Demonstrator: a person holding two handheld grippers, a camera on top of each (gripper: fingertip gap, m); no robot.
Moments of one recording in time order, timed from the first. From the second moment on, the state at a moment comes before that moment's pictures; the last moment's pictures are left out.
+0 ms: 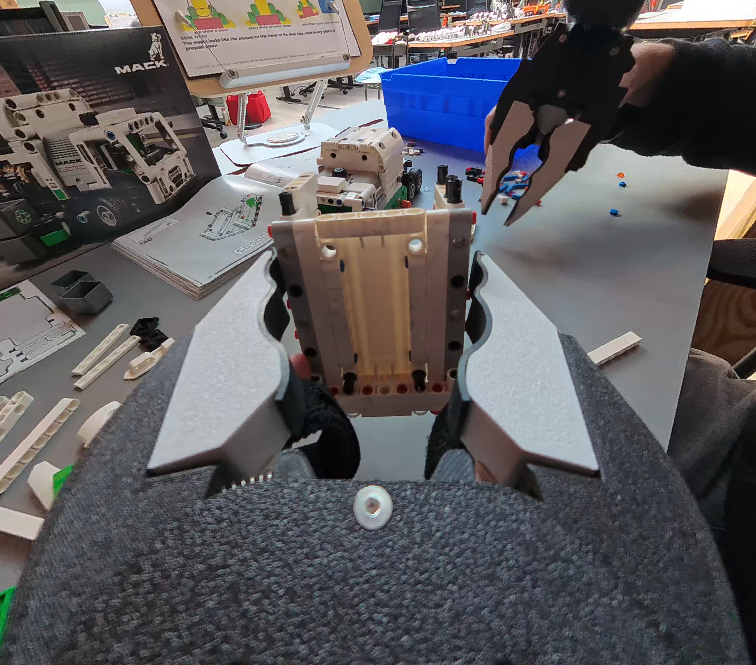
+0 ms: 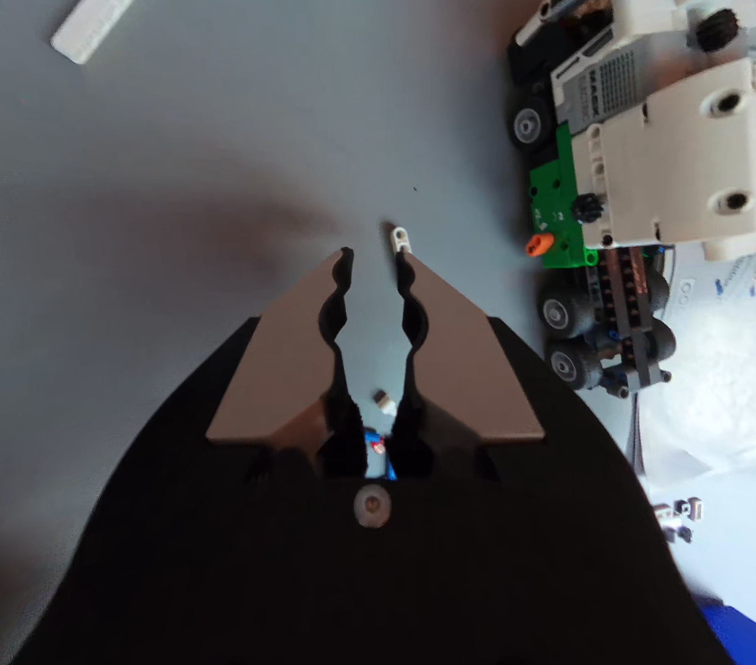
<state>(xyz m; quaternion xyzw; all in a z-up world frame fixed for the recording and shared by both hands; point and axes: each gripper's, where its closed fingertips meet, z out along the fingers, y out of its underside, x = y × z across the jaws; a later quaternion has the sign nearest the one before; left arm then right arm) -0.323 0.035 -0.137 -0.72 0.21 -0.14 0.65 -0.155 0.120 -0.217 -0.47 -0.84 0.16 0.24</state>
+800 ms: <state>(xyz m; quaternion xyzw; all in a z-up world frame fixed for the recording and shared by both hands) -0.318 0.039 -0.140 -0.71 0.21 -0.14 0.65 -0.224 0.065 -0.129 -0.39 -0.83 0.32 0.24</state>
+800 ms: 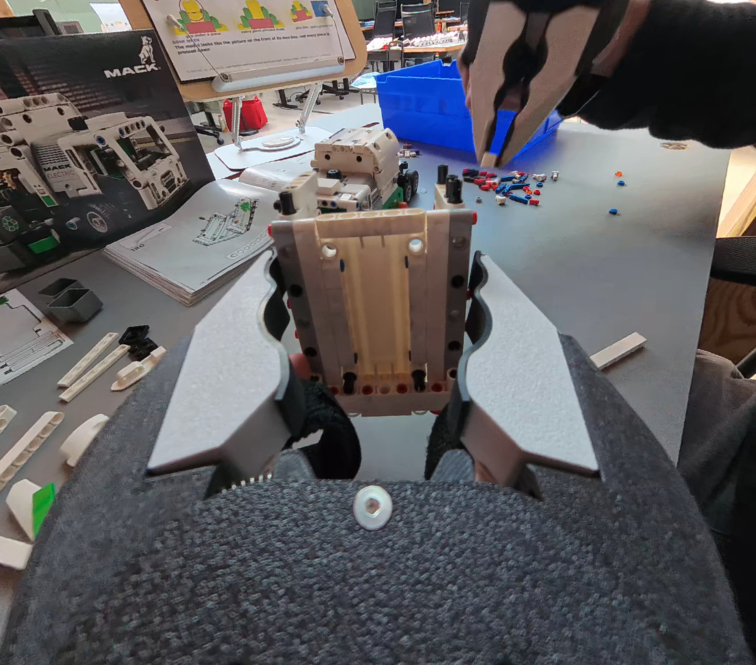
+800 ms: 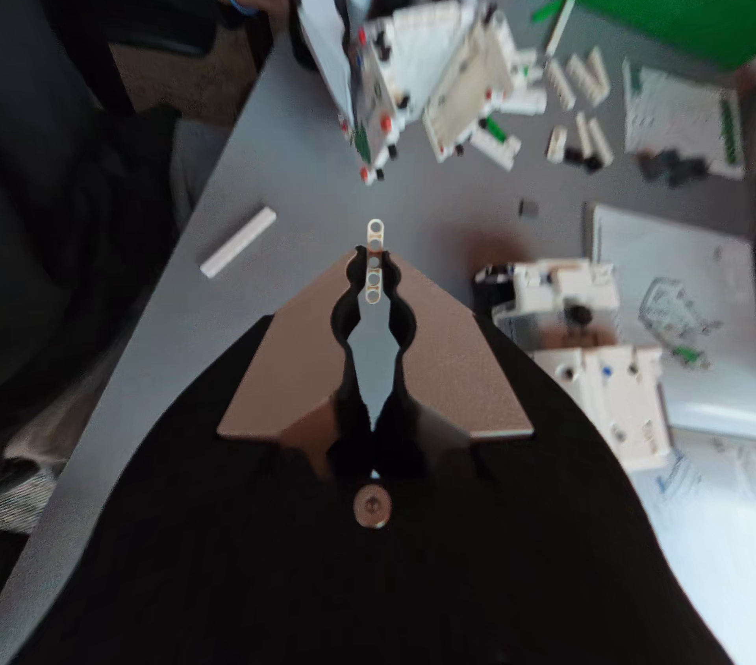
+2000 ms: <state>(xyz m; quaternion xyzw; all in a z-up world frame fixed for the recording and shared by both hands) -0.291 0.028 -0.172 -0.75 0.30 -0.14 0.57 -0.259 0.028 -0.109 -0.33 -0.88 0.28 0.19</state>
